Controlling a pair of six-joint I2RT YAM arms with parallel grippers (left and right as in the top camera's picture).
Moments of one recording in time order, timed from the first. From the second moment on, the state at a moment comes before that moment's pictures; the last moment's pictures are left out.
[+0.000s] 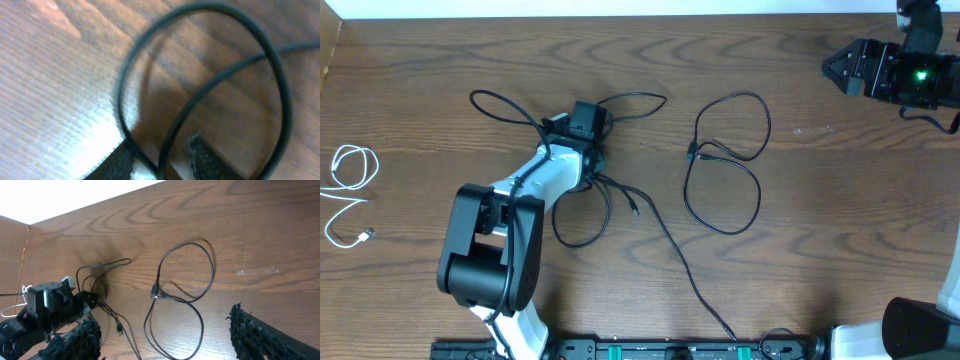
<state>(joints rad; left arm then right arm) -0.25 1.89 1.07 -0.44 -0.29 -0.72 -0.16 1.62 1.96 -1.27 -0.52 0.09</state>
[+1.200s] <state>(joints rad) 0.27 1.77 1.38 0.26 -0.45 -0.40 -0.16 1.62 1.96 -1.28 -0.52 0.09</state>
